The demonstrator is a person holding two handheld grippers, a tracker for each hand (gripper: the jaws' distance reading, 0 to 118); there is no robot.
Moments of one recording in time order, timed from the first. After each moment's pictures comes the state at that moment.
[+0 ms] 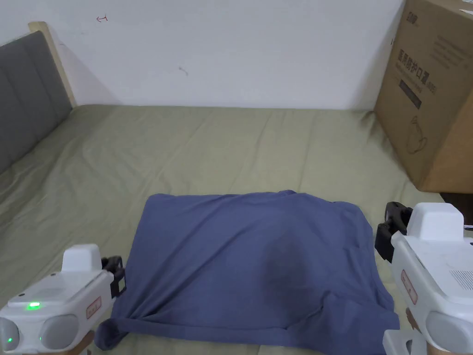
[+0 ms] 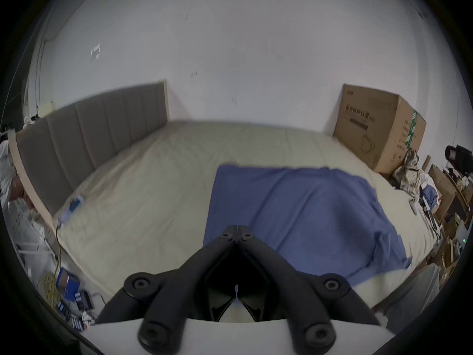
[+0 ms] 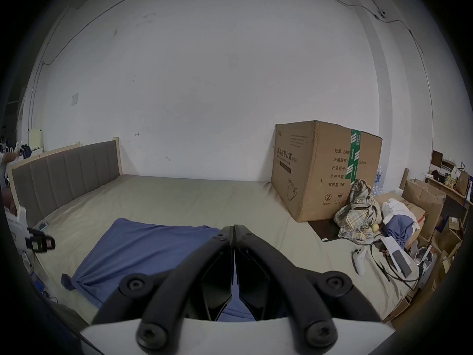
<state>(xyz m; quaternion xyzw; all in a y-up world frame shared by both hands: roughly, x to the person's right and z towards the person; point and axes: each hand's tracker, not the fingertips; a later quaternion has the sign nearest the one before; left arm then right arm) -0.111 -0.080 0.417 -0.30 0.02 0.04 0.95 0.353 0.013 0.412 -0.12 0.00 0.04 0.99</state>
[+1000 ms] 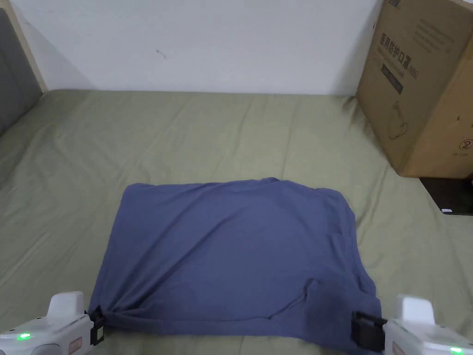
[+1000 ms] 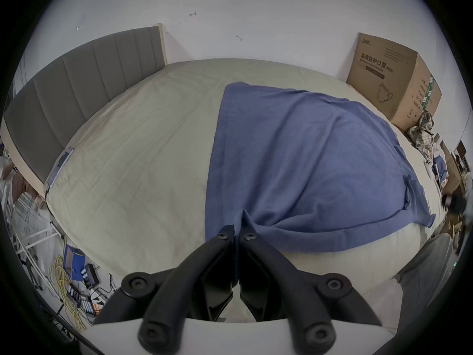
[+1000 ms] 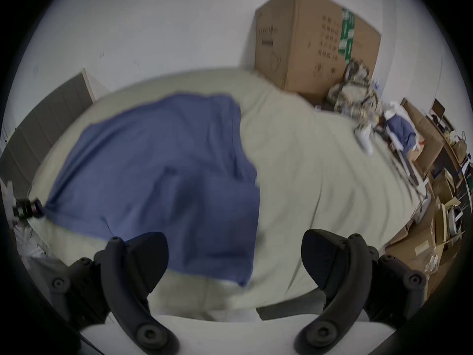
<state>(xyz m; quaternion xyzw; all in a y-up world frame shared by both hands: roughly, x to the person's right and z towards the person) -0.124 -0.171 0.410 -0.43 0.03 0.03 0.90 0.416 -0.163 0.428 -0.43 -0.04 -0.01 0.90</state>
